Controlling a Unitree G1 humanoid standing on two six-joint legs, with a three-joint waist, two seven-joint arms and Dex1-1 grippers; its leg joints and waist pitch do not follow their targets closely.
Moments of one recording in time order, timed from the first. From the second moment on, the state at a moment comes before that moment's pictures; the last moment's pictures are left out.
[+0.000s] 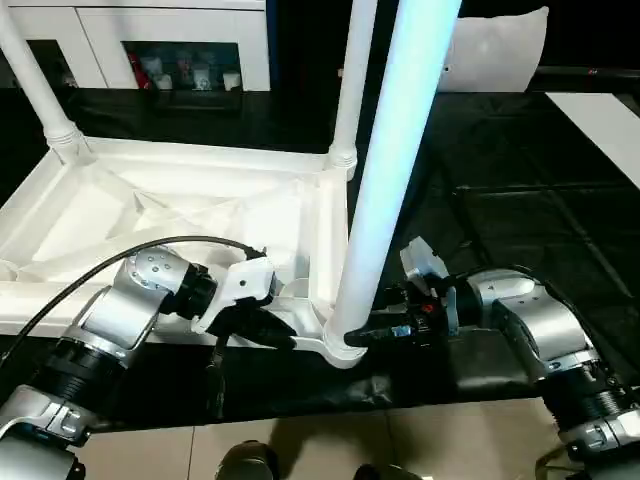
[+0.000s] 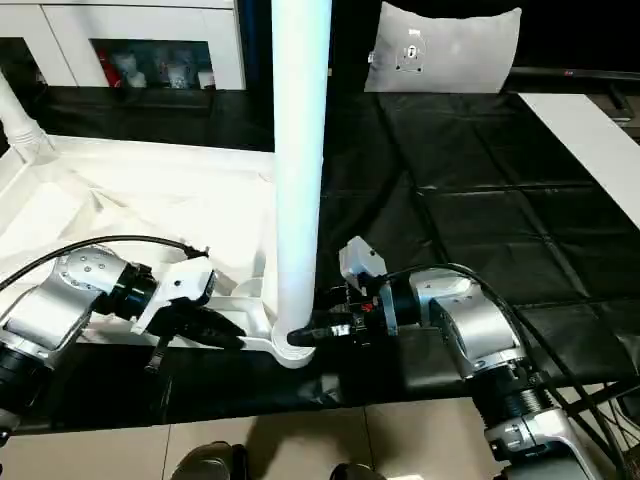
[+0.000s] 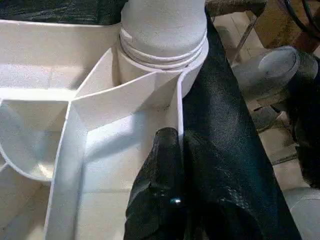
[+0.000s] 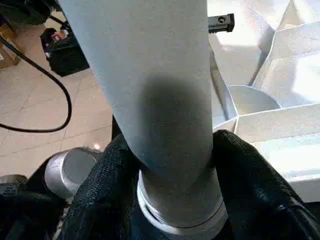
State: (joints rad) left arm -0.50 0.58 -0.35 0.26 -0.09 0.19 -1.48; right arm -0.44 -0.42 0.24 0.24 0.29 0.34 1.40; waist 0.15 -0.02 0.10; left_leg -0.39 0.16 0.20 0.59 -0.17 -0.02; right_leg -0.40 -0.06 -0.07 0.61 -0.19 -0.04
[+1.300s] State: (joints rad) left arm -0.52 0.30 -0.25 0.22 0.03 0.50 -0.87; right arm -0.38 -0.06 0.01 0.20 0.16 0.36 0.55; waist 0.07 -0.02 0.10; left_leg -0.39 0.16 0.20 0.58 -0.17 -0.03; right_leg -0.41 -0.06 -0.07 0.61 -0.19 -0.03
